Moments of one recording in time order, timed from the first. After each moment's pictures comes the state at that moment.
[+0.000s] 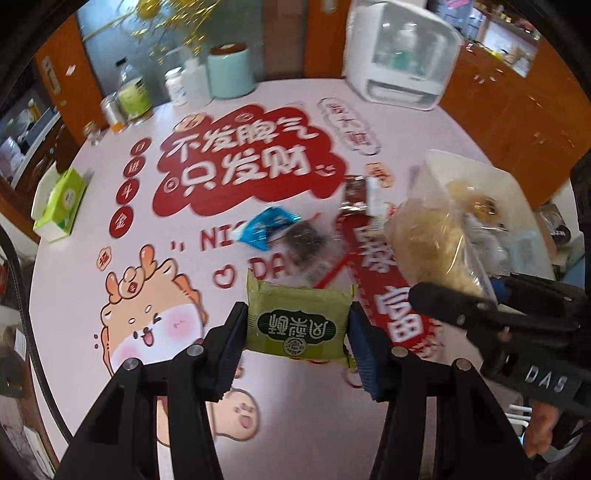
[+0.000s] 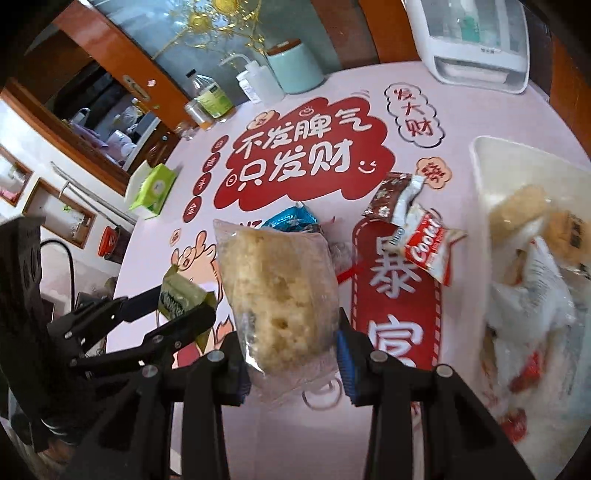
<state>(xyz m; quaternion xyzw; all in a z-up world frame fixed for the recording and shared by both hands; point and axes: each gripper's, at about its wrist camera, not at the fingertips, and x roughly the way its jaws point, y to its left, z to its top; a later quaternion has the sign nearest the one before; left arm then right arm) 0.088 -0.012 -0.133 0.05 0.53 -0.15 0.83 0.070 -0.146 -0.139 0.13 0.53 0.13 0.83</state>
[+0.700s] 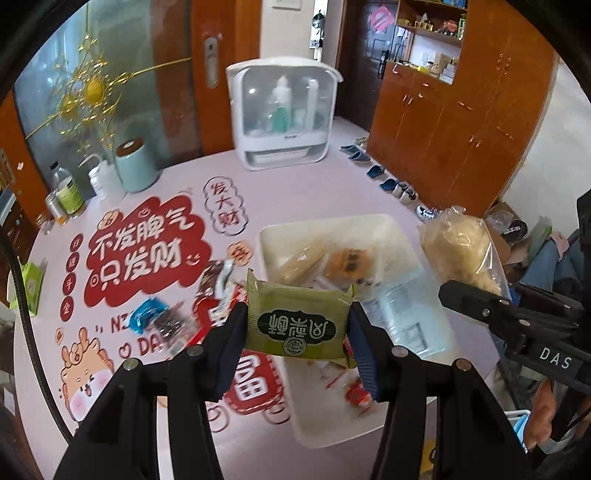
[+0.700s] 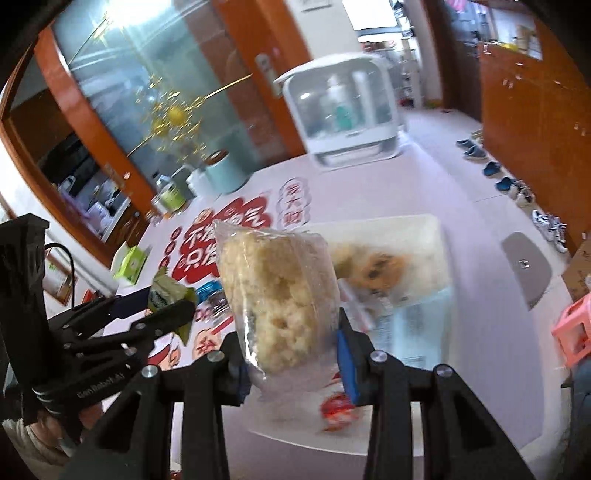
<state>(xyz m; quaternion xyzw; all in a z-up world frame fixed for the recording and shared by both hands) 0.038 -0.191 -0.034 0.06 0.44 -0.24 0.87 -0.029 -0.340 -0.037 0.16 0.42 0.02 0.89</state>
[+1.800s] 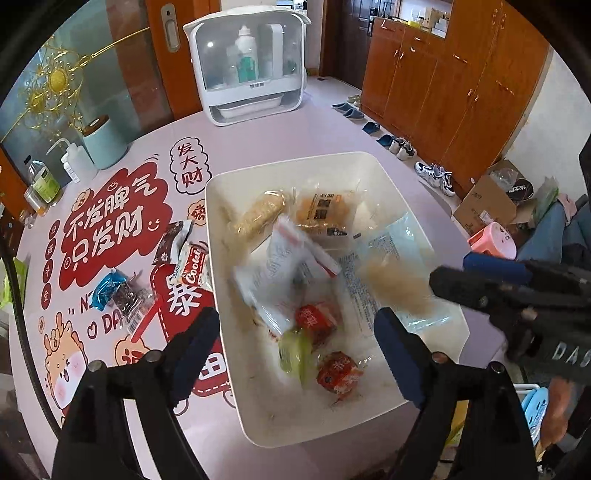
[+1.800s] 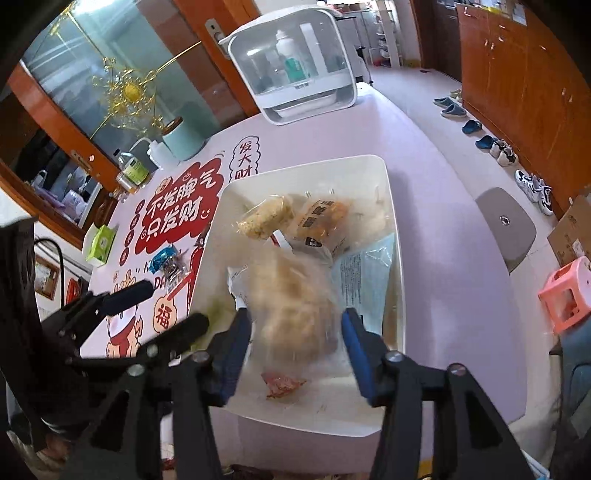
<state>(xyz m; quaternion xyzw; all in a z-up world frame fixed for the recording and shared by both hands) 0.024 -0.252 -0.097 0.11 0.50 -0.24 0.83 -0.035 -0.382 -0.086 0.17 0.49 -0.01 0.85</state>
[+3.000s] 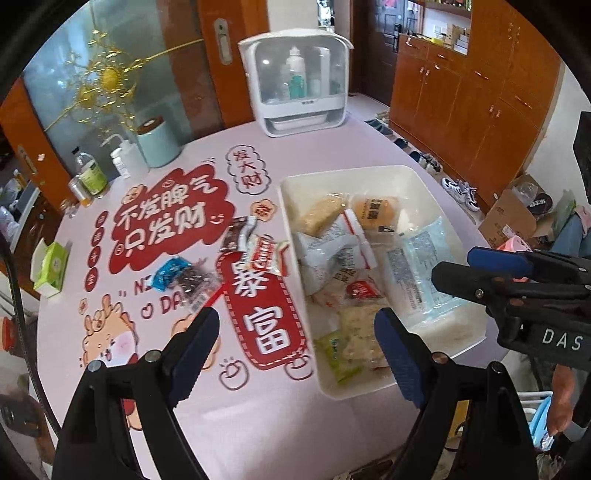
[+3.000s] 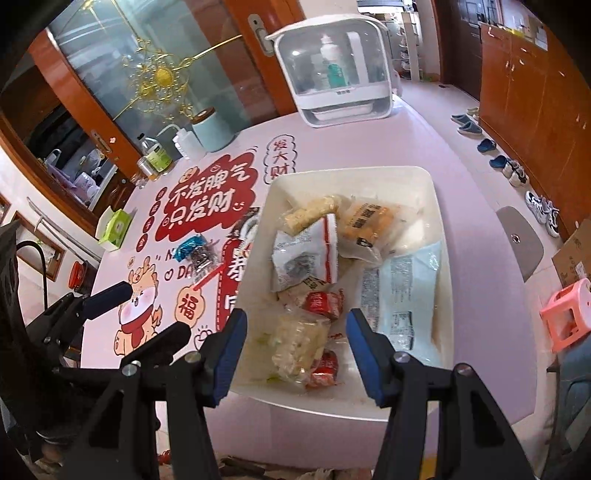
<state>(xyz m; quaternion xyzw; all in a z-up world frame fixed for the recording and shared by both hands) -0.003 -0.170 -0.062 0.11 0.46 -0.19 0.86 -0.037 -0.313 -0.067 0.13 0.48 0.02 0.86</state>
